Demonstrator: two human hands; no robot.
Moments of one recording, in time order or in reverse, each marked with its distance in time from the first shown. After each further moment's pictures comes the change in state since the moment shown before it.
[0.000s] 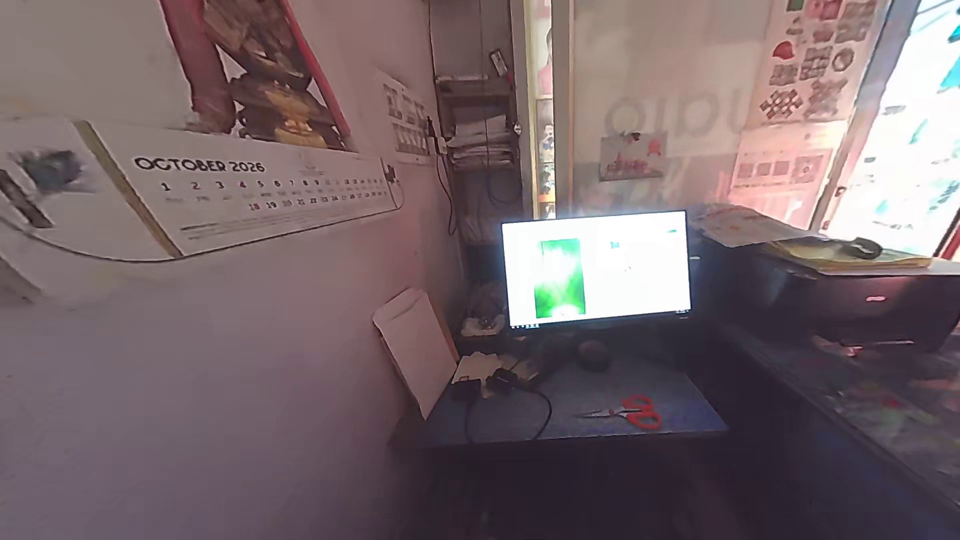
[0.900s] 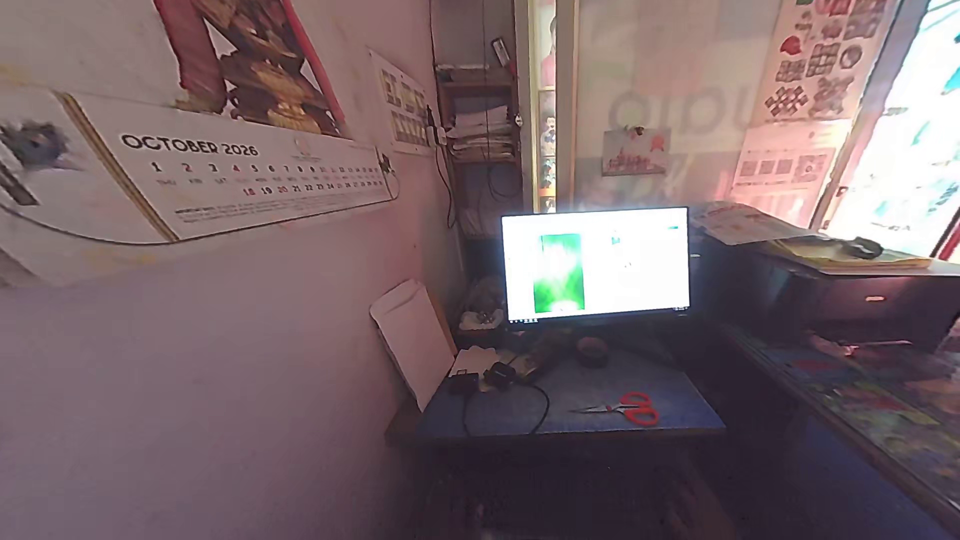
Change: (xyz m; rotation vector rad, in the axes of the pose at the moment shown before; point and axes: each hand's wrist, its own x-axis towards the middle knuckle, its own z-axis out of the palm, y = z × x) left_hand -0.008 -0.005 0.008 0.035 0.020 -0.004; right_hand -0.002 0.023 0.021 0.011 0.081 -0.067
